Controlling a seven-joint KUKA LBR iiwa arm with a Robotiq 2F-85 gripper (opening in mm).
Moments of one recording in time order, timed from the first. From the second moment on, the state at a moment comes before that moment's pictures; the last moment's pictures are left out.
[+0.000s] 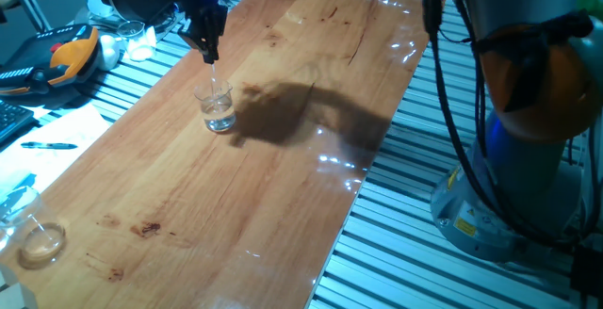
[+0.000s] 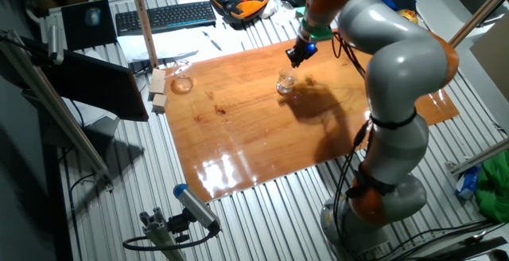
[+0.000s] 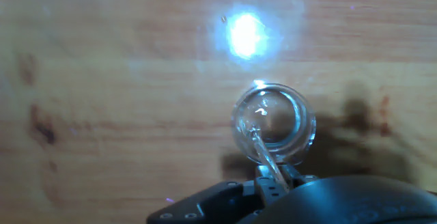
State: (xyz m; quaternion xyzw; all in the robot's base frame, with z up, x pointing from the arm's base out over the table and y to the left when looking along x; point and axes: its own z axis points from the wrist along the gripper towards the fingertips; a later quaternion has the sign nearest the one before) arm 0.593 0.016 0.209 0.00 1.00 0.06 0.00
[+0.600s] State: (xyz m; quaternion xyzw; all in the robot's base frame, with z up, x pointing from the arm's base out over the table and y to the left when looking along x) arm 0.592 0.014 0.211 -0.07 0.99 -0.01 0.07
